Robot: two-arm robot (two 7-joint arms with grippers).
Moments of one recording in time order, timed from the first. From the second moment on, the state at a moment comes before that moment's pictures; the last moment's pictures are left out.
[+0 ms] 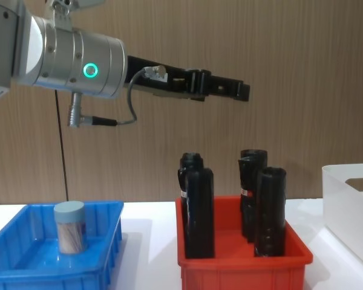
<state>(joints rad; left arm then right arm) -0.64 0.25 0.35 -1.43 -0.34 0.56 -0.63 0.49 0.28 -0.11 -1.12 0.30 0.28 0.06</state>
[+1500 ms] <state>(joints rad) -0.50 0.29 0.38 -1.50 -0.29 0.37 -0.41 0.32 0.30 -0.14 -1.34 0.29 0.19 0.06</state>
